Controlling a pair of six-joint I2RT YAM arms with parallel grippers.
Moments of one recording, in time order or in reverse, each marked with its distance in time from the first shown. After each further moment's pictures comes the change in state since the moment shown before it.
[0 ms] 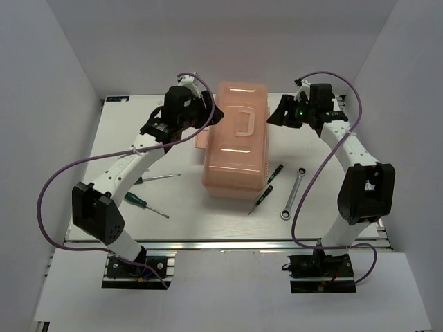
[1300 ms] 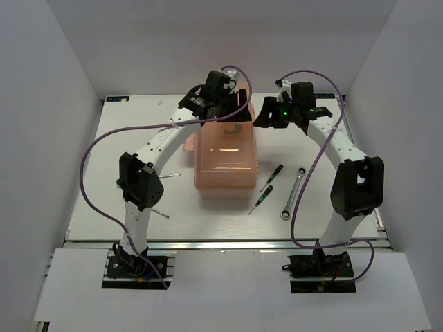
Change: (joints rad) left arm -0.109 0.506 0.689 -0.437 0.092 0.075; right arm 0.119 0.072 0.094 -0.058 0.042 -0.048
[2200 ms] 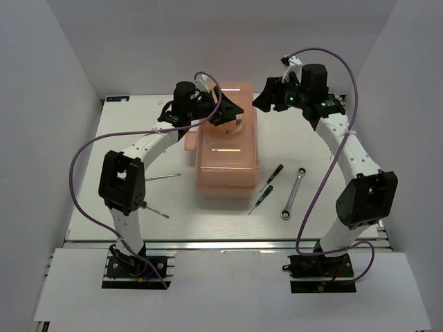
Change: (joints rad) left arm 0.195 -0.169 -0.577 0.807 0.529 -0.486; right arm 0.007 -0.104 0.122 0.031 -0.020 -0.056
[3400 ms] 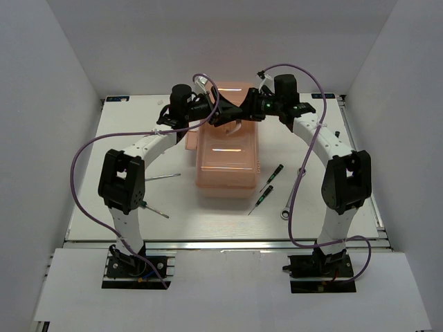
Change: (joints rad) left arm 0.024 0.009 -0.066 0.172 0.092 -0.116; right arm 0.099 0.193 -0.003 0.128 -0.175 0.309
